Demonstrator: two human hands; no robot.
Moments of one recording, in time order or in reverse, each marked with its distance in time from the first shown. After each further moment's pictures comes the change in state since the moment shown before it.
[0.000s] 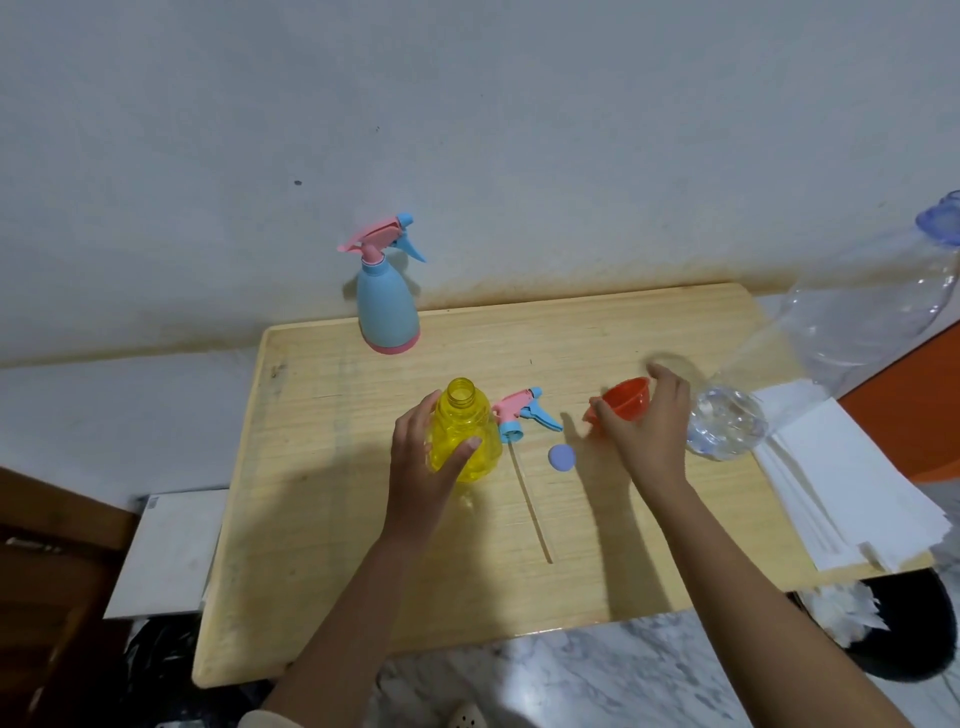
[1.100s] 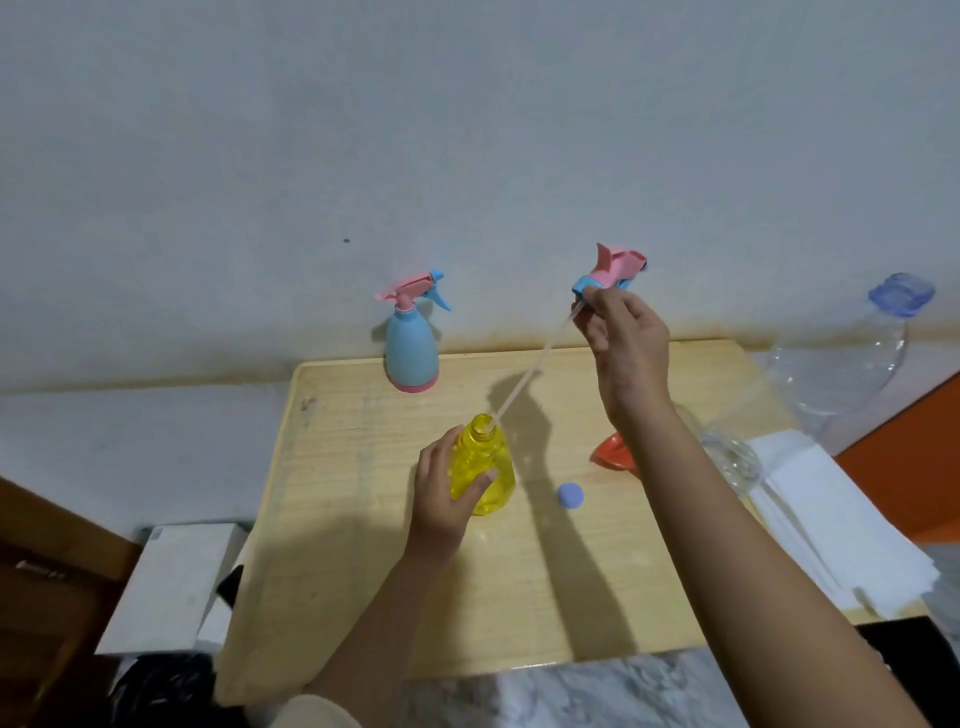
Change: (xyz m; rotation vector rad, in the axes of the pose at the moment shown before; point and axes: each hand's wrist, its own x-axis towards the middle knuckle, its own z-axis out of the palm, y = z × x) left_hand 0.002 -0.010 0.001 -0.092 -0.019 -0.002; right_hand 0.023 -0.167 -0.027 1.110 -0.127 0.081
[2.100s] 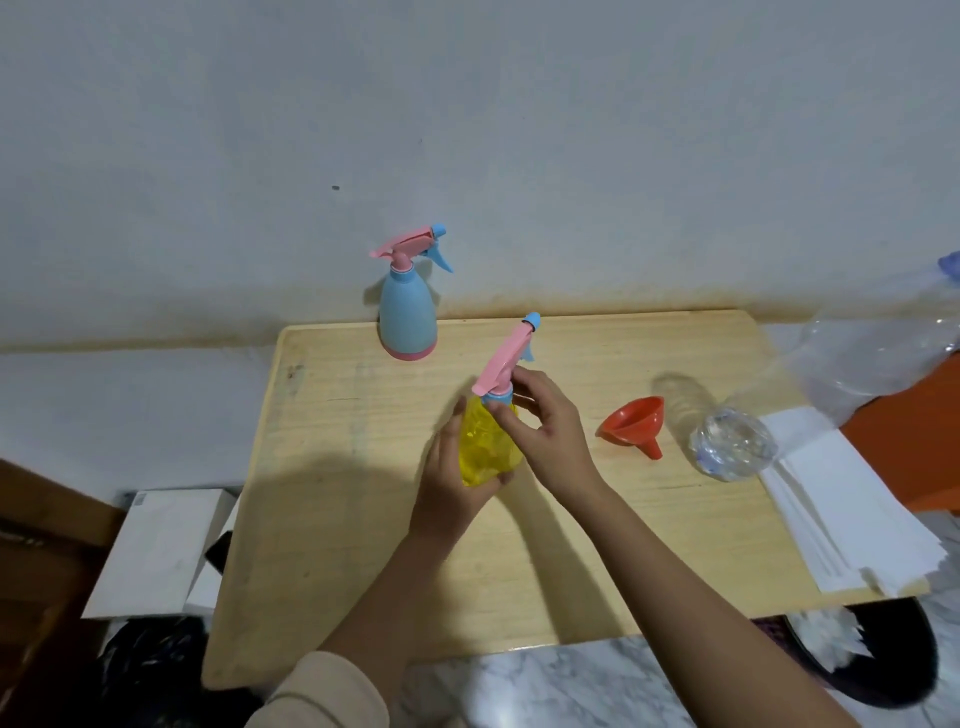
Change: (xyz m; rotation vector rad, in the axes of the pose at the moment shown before) left_hand 0.001 -0.009 0.007 0.184 -0.056 0.074; right_hand -0.055 0.110 -0.021 -0.664 -0.399 -0.131
